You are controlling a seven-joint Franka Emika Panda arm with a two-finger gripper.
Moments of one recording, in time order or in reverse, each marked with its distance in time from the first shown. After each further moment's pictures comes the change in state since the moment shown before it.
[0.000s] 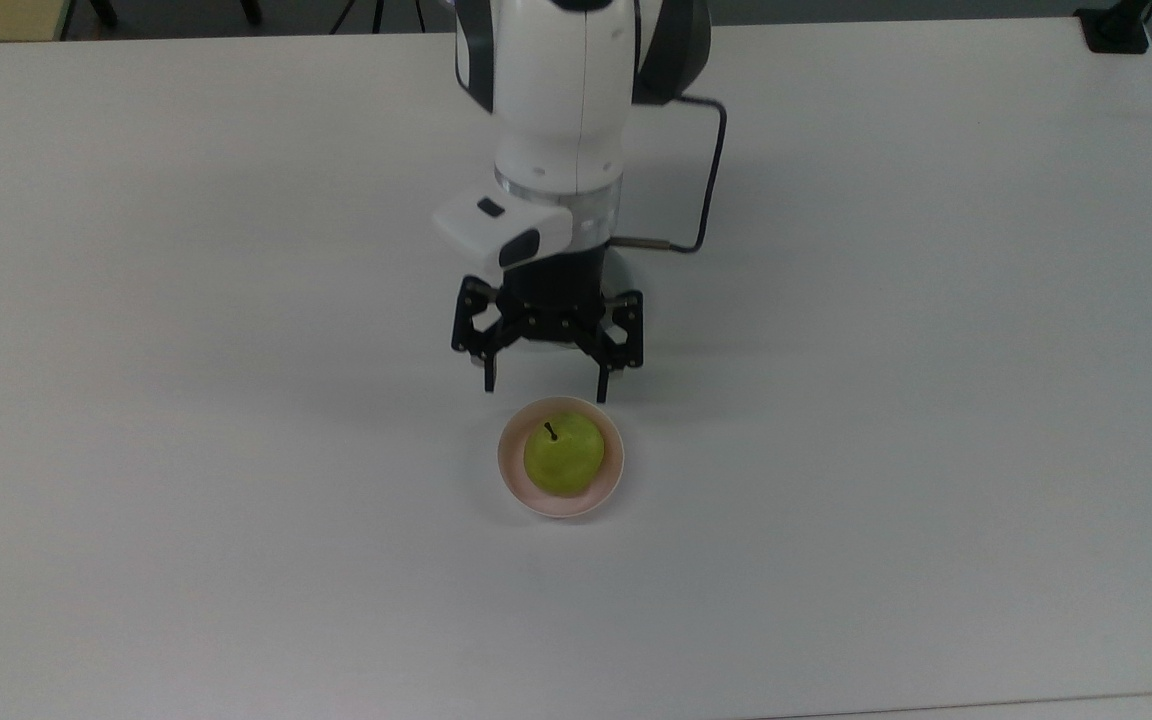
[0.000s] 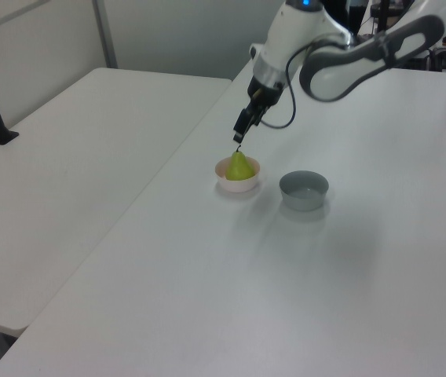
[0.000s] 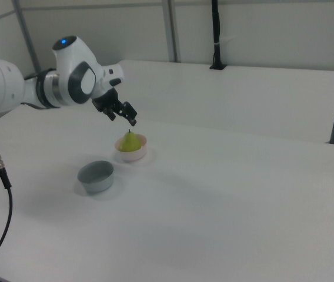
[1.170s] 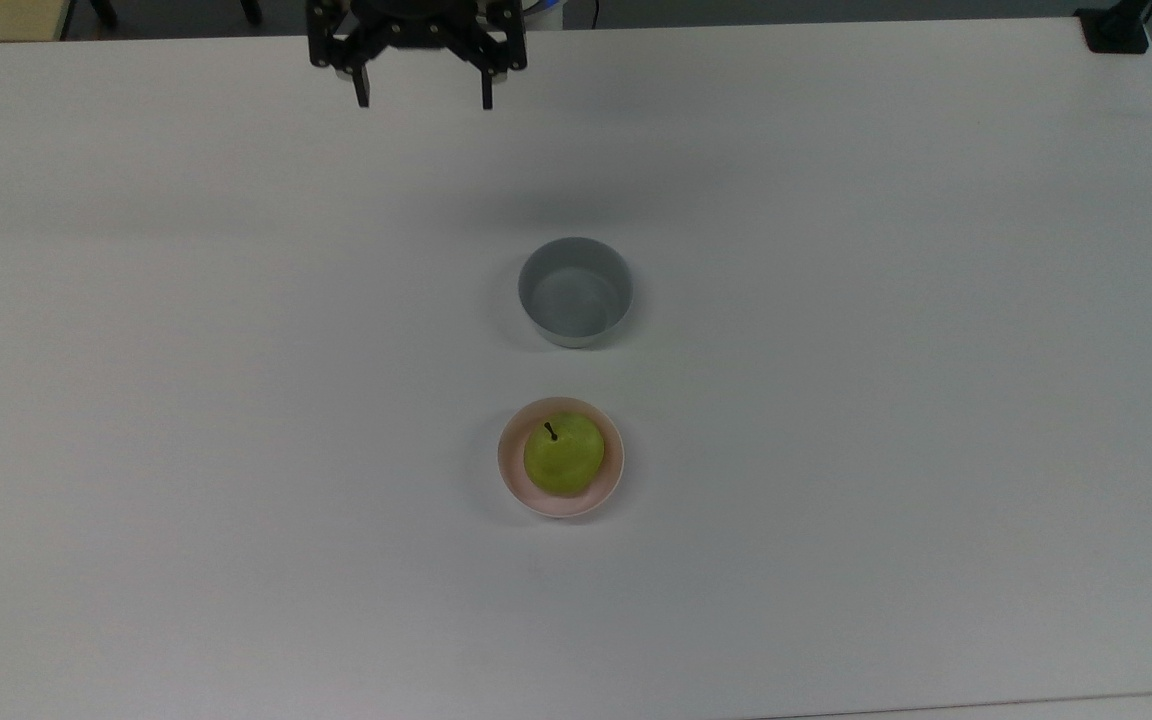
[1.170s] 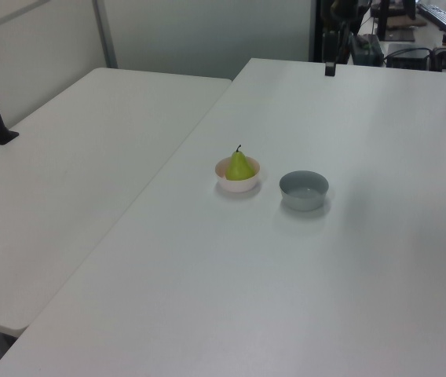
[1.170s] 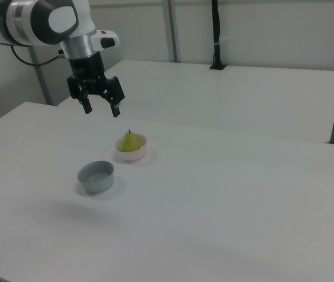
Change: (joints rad) arm -0.115 -0.346 -0.021 0.018 0.141 -0.735 -0.370
